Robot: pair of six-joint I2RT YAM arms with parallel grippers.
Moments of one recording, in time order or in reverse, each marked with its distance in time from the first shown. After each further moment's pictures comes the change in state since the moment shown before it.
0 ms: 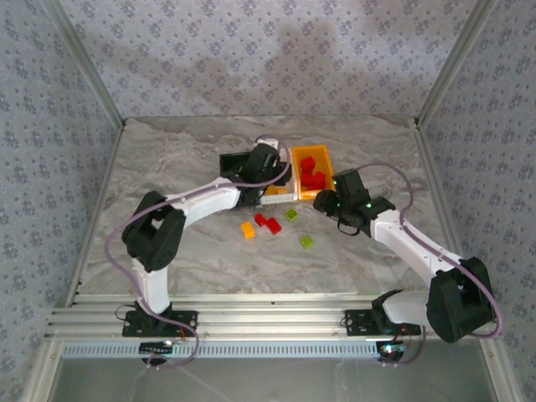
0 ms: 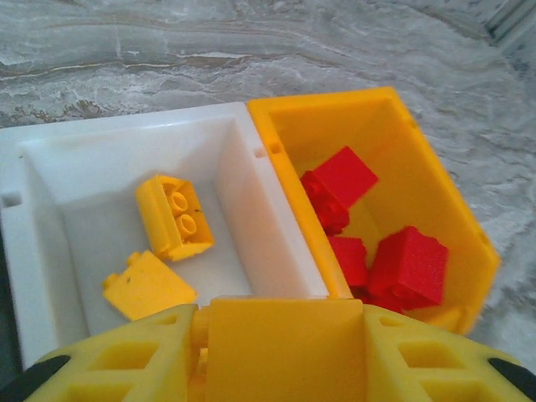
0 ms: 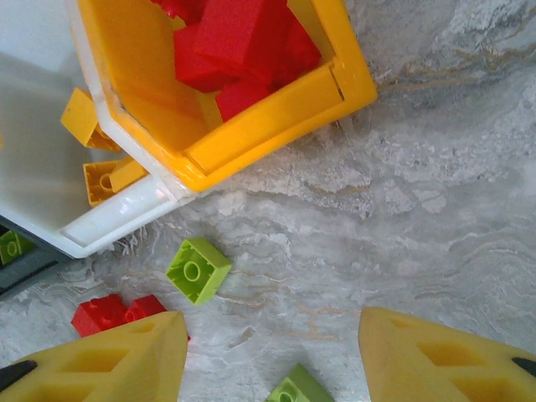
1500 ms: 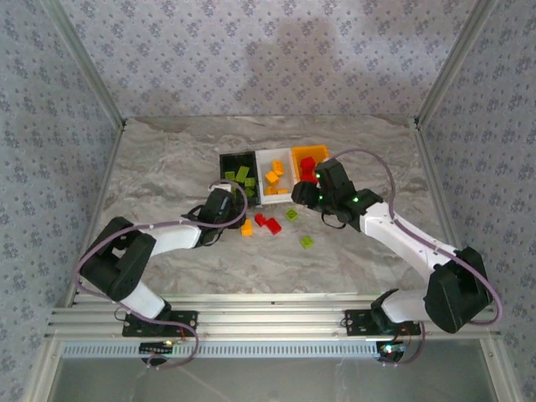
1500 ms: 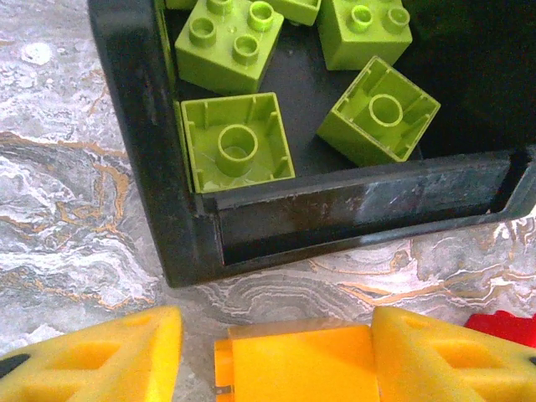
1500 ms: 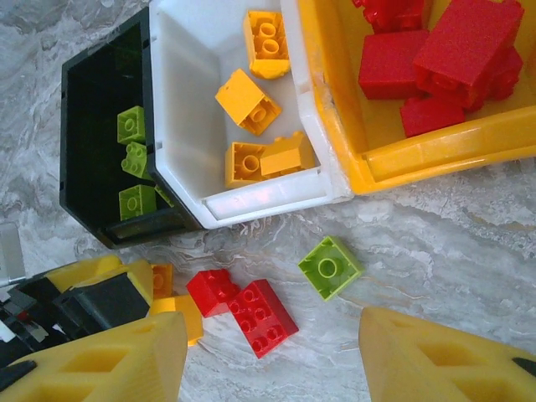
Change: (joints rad) left arm 0.117 -0.349 -0.717 0.154 -0.060 0.013; right arm 0.134 0.061 0.140 0.058 -0.030 -0.061
